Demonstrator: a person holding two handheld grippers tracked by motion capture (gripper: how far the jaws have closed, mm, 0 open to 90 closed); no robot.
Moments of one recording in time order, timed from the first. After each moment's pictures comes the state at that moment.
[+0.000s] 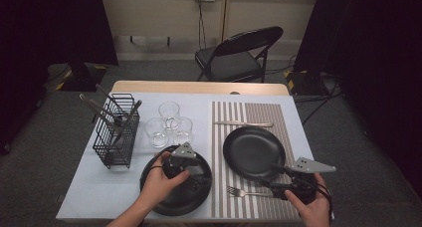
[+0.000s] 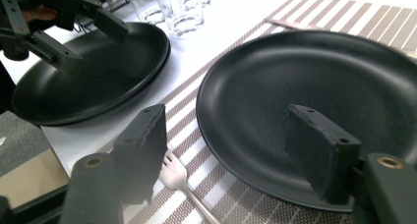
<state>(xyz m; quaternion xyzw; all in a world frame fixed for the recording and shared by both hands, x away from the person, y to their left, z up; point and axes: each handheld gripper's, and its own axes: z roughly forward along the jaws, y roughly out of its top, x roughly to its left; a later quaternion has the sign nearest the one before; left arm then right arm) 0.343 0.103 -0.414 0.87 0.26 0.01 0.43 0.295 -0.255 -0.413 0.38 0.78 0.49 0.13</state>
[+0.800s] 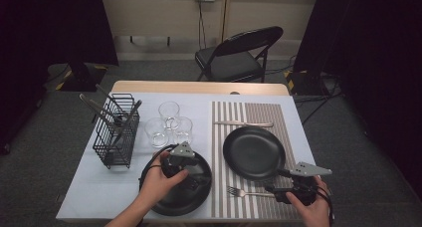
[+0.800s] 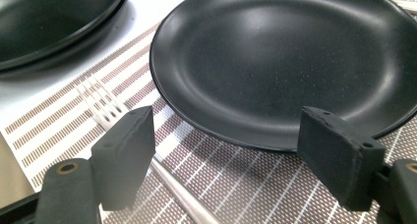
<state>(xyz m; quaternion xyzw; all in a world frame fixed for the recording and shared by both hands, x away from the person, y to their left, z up) 0.345 0.107 -0.413 0.86 0.27 0.01 0.43 0.301 -0.273 -0.445 0.39 0.80 0.43 0.14</state>
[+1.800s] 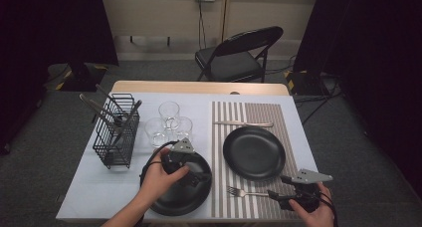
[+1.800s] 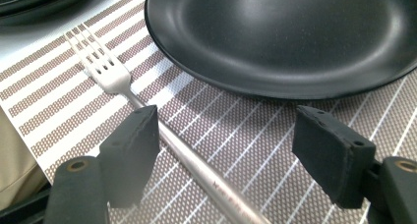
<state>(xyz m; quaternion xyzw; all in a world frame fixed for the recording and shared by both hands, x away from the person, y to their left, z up) 0.352 0.104 -0.407 0.86 0.26 0.01 0.44 0.288 -0.284 -0.456 0.39 0.82 0.39 0.14</state>
